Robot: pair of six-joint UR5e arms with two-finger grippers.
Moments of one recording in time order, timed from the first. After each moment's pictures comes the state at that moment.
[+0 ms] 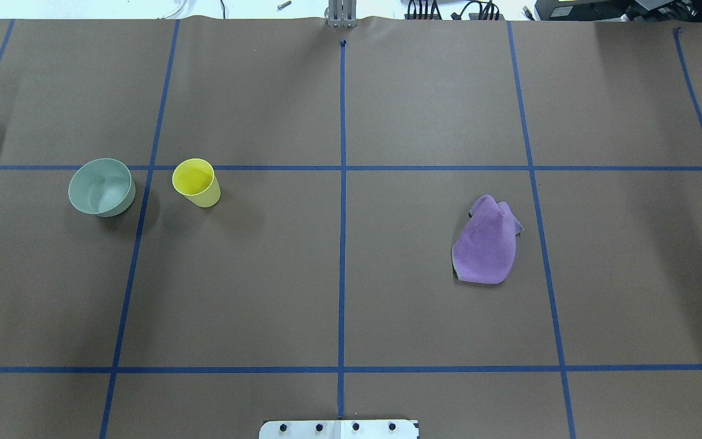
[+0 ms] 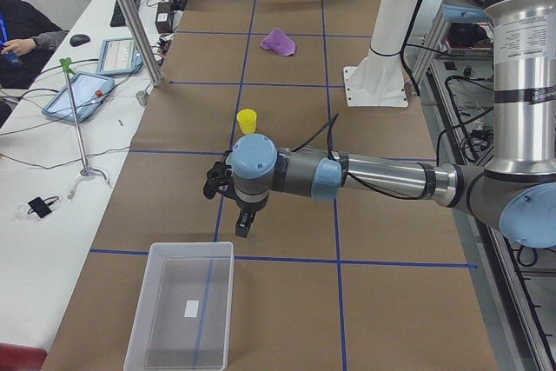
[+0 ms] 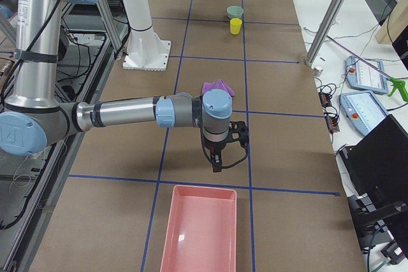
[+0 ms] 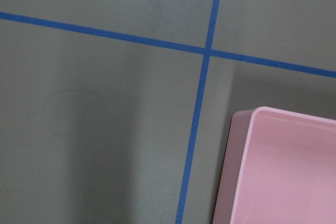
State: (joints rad) left arm -1.59 -1.49 -1.81 -1.63 -2.47 0.12; right arm 1.53 -1.72 1.90 -1.65 2.30 -0.07
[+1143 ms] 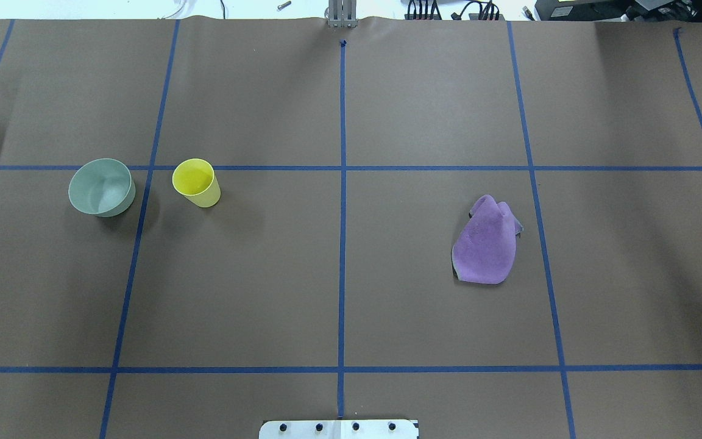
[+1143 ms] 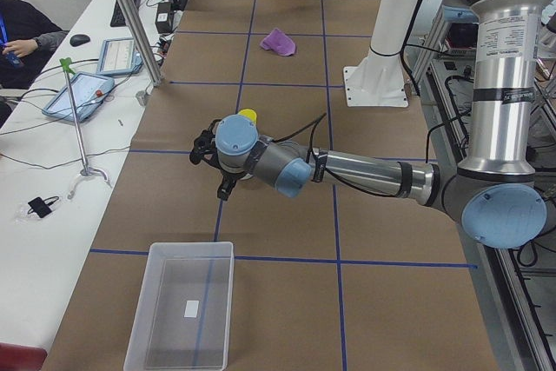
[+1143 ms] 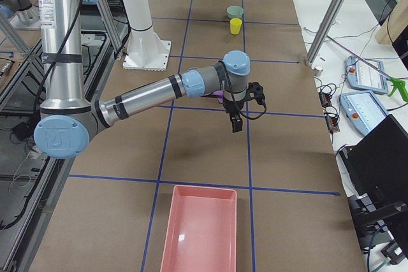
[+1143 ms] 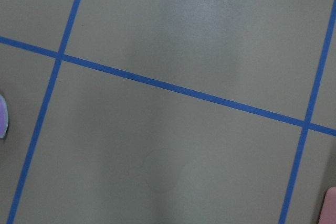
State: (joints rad) left arm -1.43 -1.56 -1.73 -1.95 -2.53 -0.20; right arm 1.30 -1.54 1.96 -1.65 2.30 0.17
